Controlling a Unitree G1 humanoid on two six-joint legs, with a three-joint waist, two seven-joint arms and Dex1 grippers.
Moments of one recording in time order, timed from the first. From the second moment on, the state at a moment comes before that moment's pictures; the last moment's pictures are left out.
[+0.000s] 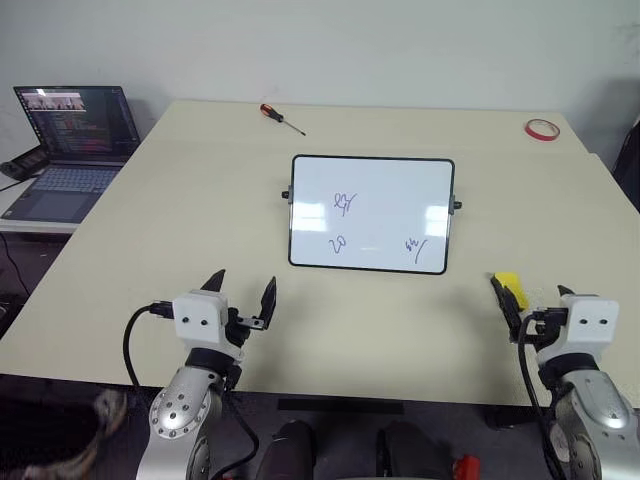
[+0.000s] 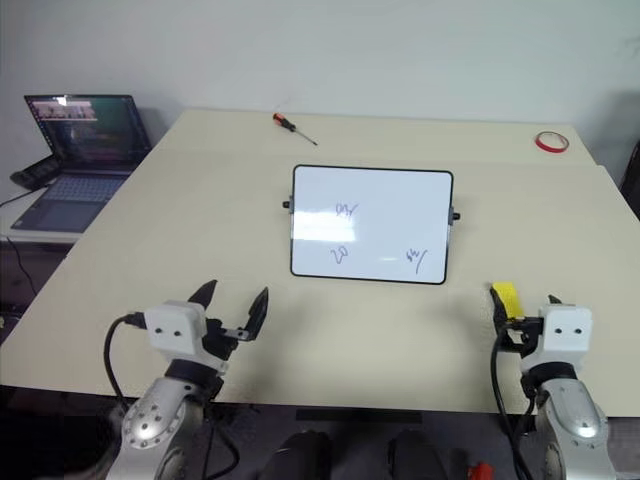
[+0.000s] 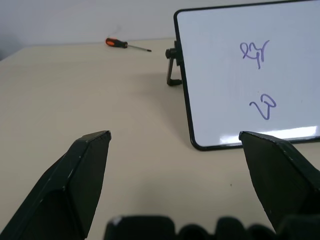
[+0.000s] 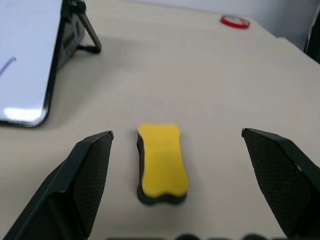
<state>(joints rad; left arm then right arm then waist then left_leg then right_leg) 0.29 0.17 0.06 -0.57 -0.14 0.20 -0.19 0.32 -0.23 -0.32 -0.57 0.17 0.36 0.16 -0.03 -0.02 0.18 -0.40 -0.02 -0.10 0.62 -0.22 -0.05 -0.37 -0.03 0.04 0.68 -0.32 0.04</state>
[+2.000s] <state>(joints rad) -0.71 0.20 -0.31 0.41 -0.25 -0.08 -1.27 0.01 -0.29 -0.30 -0.45 0.27 0.78 0.13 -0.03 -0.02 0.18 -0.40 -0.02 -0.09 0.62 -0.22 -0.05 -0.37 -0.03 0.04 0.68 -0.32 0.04</state>
